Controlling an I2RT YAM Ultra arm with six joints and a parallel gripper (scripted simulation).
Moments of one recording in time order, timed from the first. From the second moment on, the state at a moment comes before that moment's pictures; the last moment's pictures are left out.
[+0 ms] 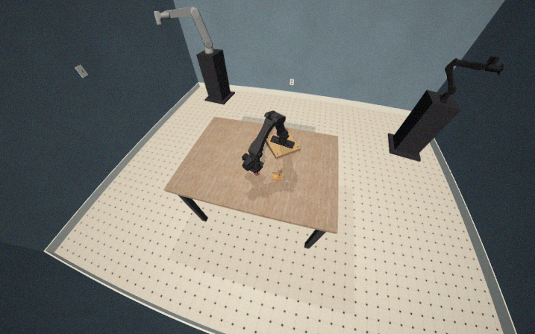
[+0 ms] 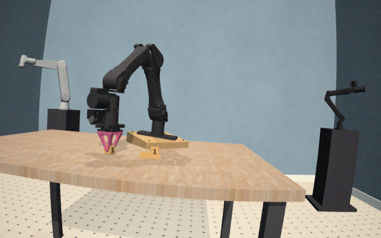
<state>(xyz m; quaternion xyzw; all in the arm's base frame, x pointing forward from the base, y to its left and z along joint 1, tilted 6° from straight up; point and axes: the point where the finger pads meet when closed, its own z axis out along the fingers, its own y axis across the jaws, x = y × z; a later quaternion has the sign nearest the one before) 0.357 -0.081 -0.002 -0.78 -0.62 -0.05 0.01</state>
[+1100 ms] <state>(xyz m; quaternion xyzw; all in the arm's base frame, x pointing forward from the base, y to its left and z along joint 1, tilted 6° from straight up) 0.356 -0.080 -0.004 -0.78 -0.62 -0.05 0.01</state>
